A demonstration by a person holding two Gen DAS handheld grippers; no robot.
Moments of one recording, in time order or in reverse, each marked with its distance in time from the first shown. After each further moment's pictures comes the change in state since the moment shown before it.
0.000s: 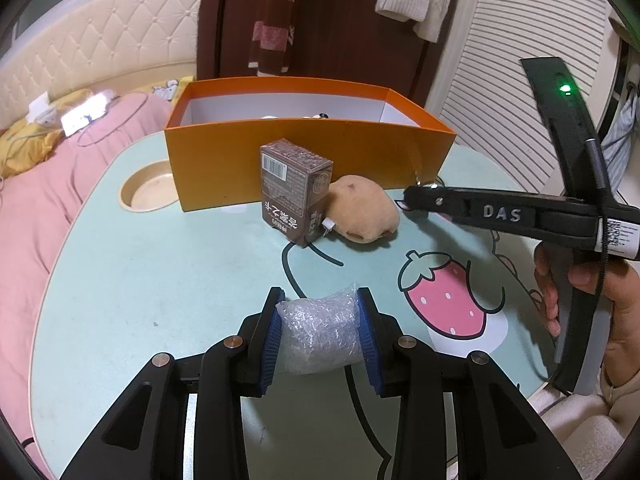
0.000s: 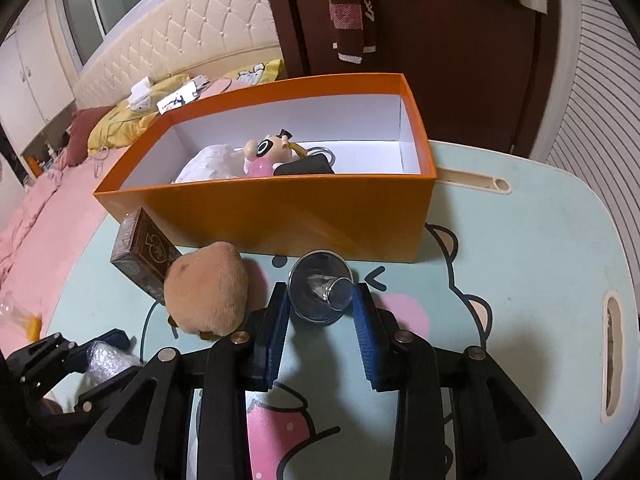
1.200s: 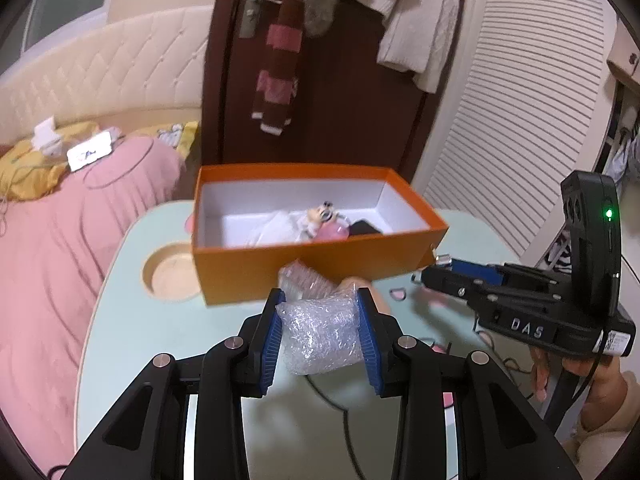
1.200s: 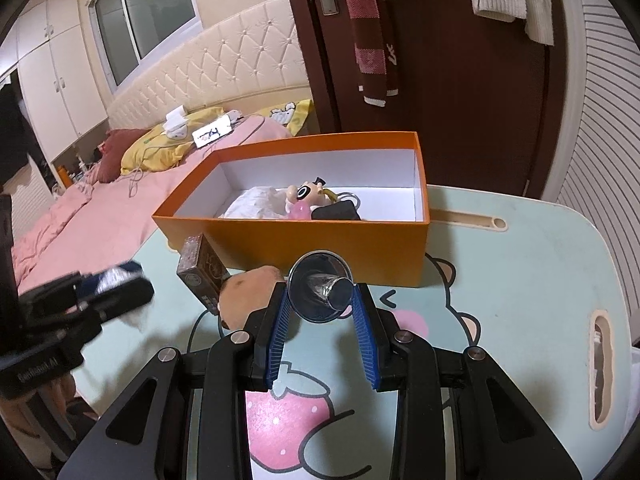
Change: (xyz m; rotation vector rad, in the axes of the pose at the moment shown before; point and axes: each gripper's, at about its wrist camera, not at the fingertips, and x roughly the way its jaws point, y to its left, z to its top) left arm -0.032 0.010 0.060 -0.007 -0.141 -0.021; right arm -0.043 0.008 0.001 -0.040 -0.127 0.094
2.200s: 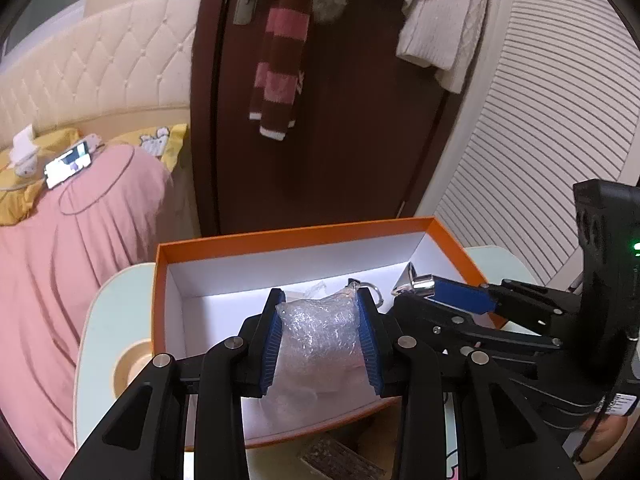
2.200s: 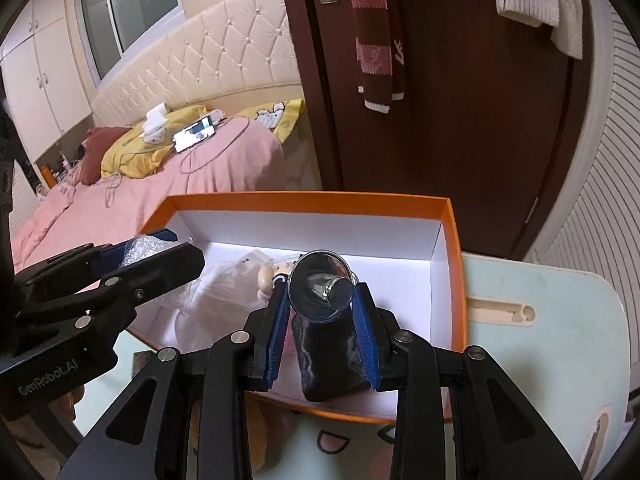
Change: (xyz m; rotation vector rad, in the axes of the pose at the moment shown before) left arm 0.089 0.023 0.074 -0.010 0.056 0.006; right arm 0.073 -0.003 0.074 -0.028 0.036 -0.048
